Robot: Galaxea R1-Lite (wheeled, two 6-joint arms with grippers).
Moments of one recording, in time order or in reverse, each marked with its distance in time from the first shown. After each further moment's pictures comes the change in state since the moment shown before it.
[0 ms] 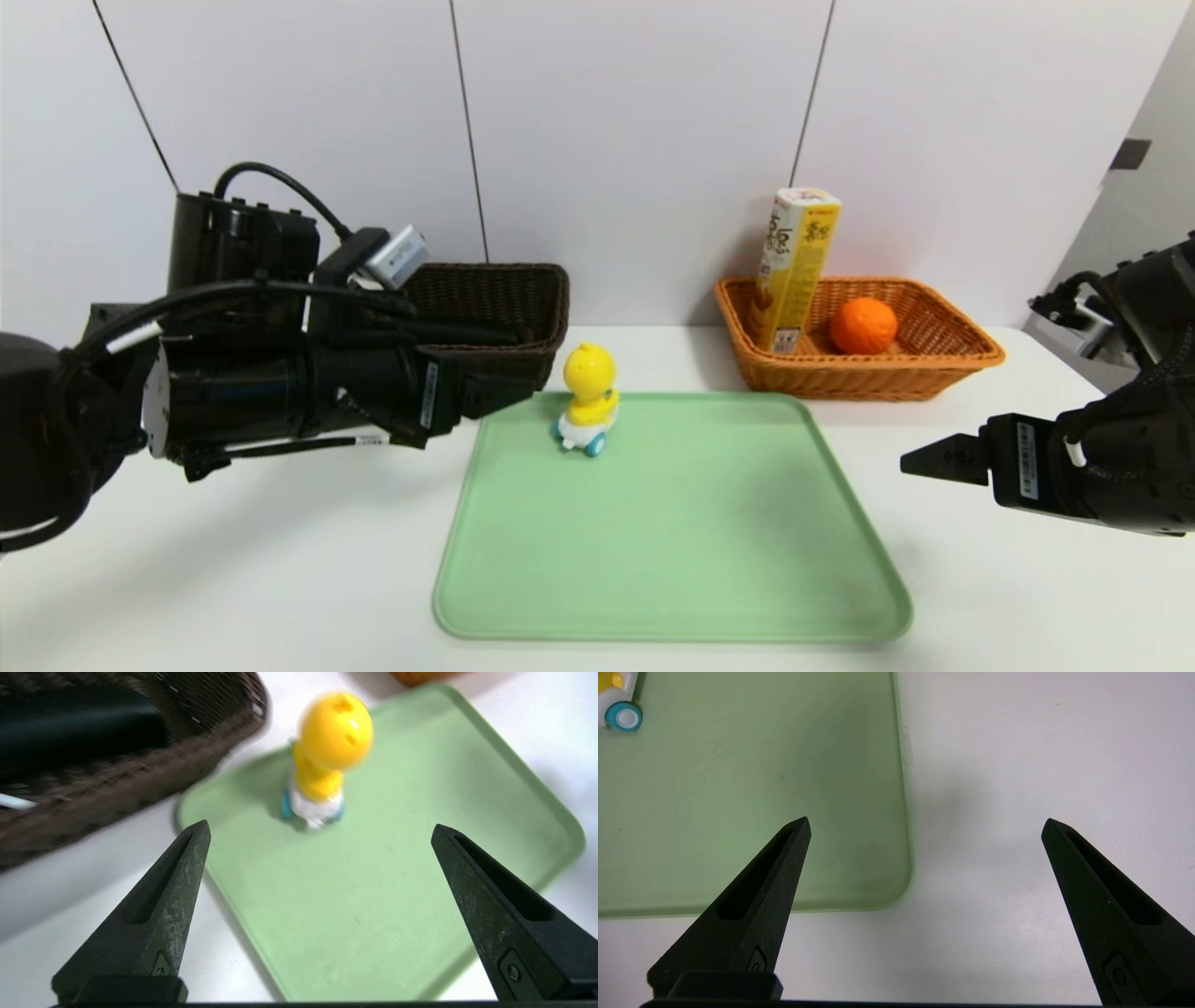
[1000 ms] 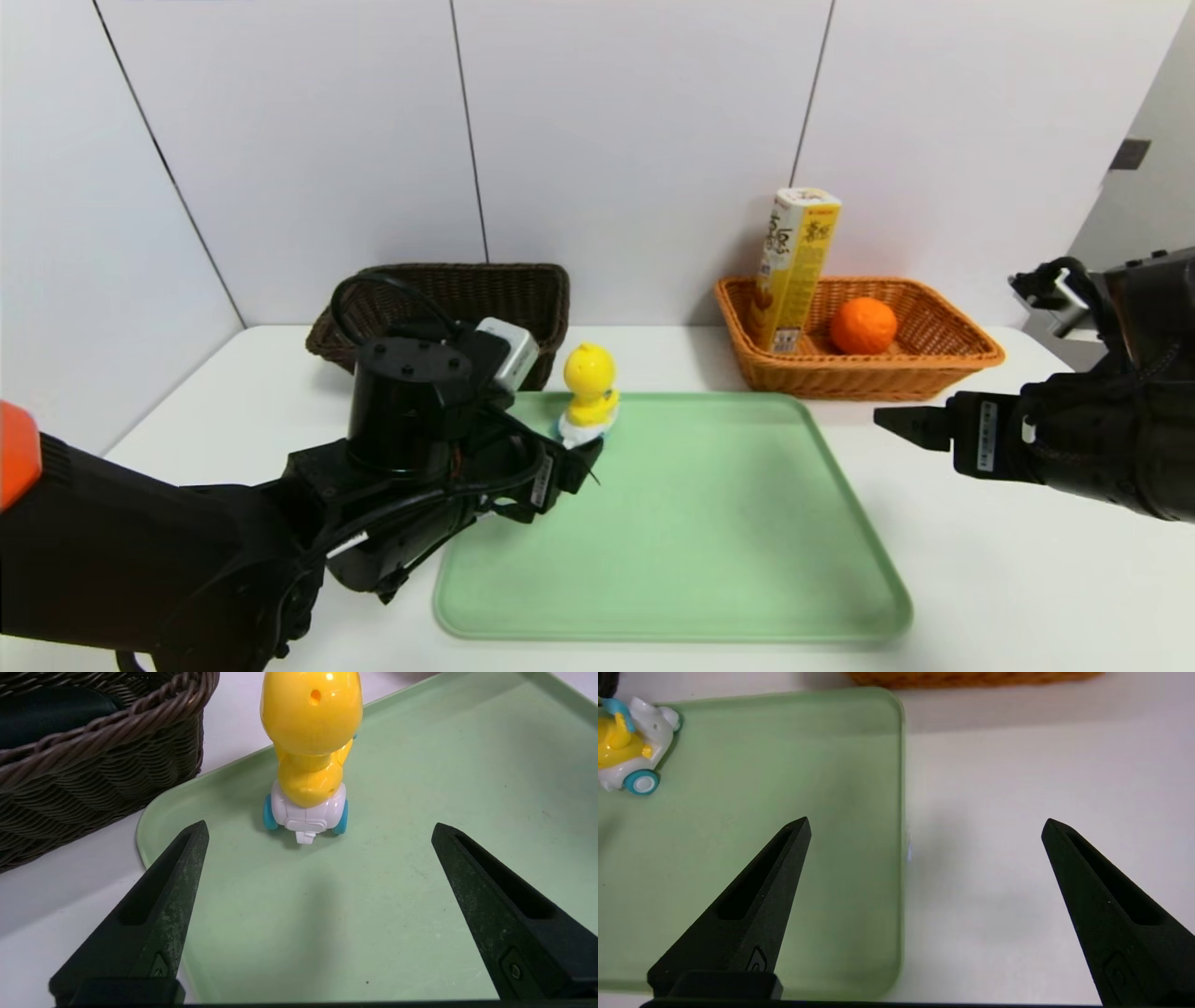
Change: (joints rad) left arm -0.245 0.220 0.223 -0.541 0.407 0.034; right arm 0.003 0.001 0.184 -0.454 -0.092 -0.195
